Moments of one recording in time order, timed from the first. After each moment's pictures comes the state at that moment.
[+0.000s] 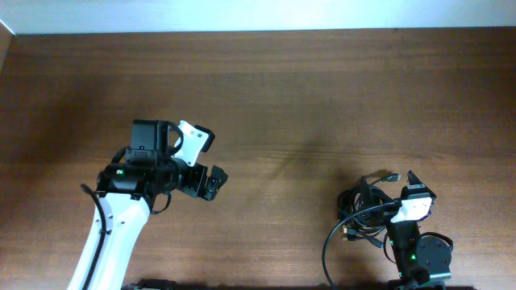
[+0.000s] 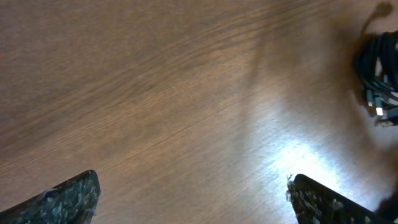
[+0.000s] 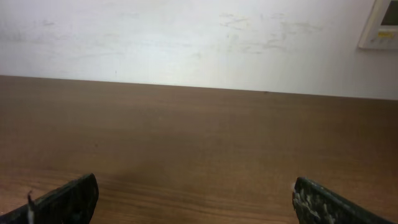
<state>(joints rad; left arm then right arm) -0.08 1.22 0.95 -0.85 0.41 0.27 0.10 0.01 0.01 -0.07 -0.01 0.00</state>
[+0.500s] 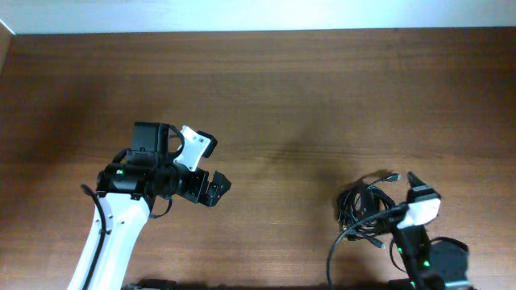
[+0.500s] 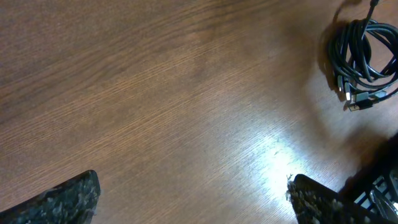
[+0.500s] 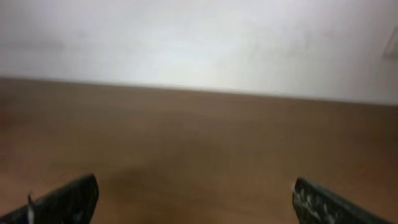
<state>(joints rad) -0.08 1.22 0.95 -0.92 0.46 0.27 0.10 0.01 0.24 -0.35 -0.11 0.02</state>
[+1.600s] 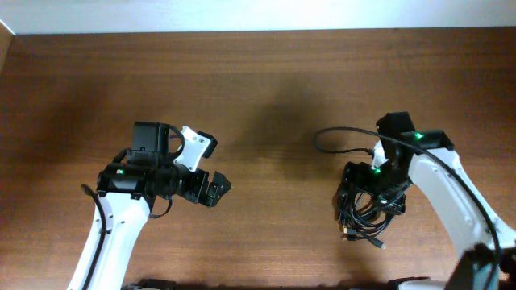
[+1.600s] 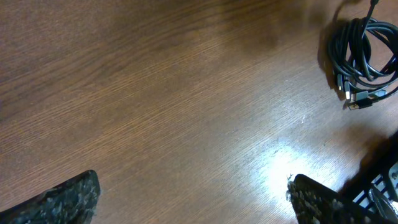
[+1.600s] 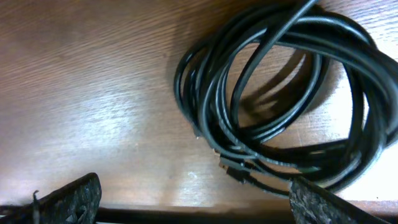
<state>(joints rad) -0.08 1.23 0.95 -0.92 0.46 0.27 0.10 1.52 1.03 -1.16 -0.29 0.43</state>
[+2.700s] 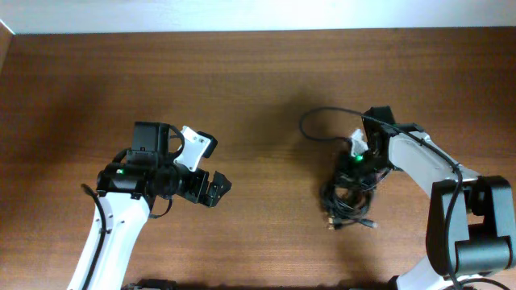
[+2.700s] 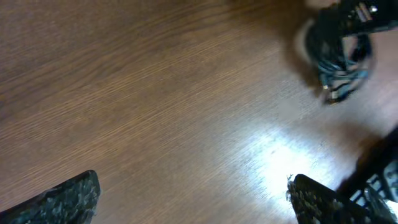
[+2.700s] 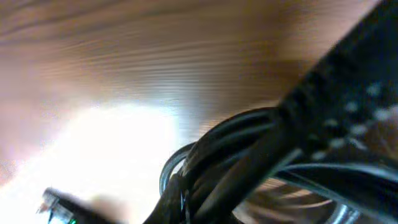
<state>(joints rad) -0.08 1.23 0.95 -0.92 0.48 0.27 0.10 1.79 1.03 -0.82 -0.57 0.32</state>
